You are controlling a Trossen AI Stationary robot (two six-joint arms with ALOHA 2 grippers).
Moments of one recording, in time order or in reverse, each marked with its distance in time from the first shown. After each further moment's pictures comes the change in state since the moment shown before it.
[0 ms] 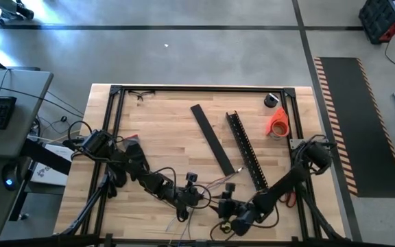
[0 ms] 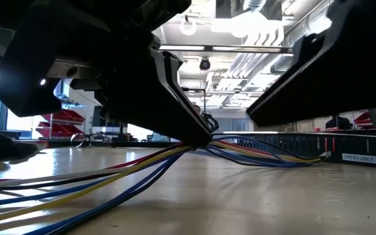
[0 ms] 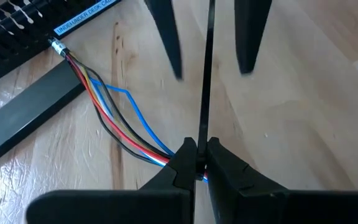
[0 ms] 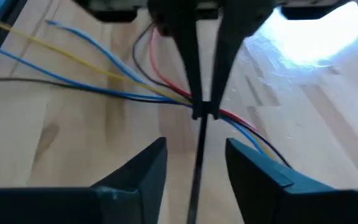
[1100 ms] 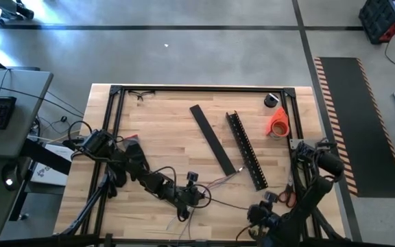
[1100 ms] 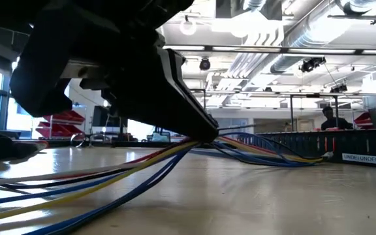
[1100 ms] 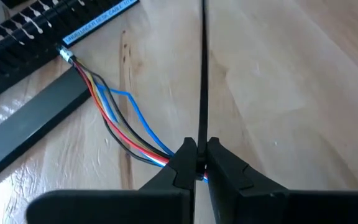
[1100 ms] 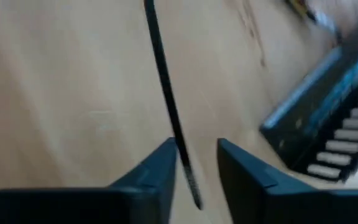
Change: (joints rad) left arm 0.003 0.000 -0.001 0.027 -0.013 0.031; right arm 0.264 0.000 0.338 -1.264 -0.383 0.899
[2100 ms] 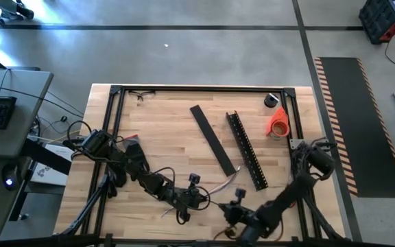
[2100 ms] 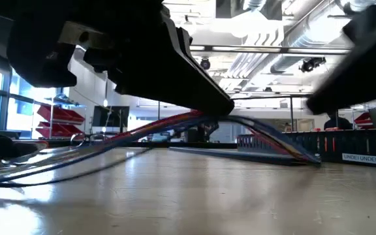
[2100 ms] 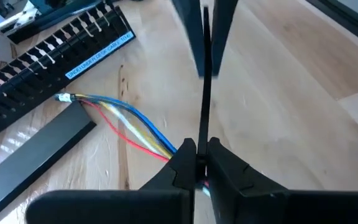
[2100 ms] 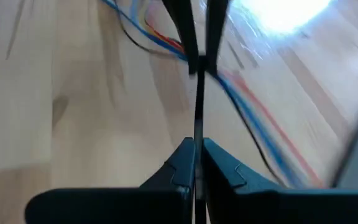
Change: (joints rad) left arm -0.007 -0.005 0.020 0.039 -0.001 0.057; right arm -0.154 0.031 -0.142 0.763 0.435 -0.541
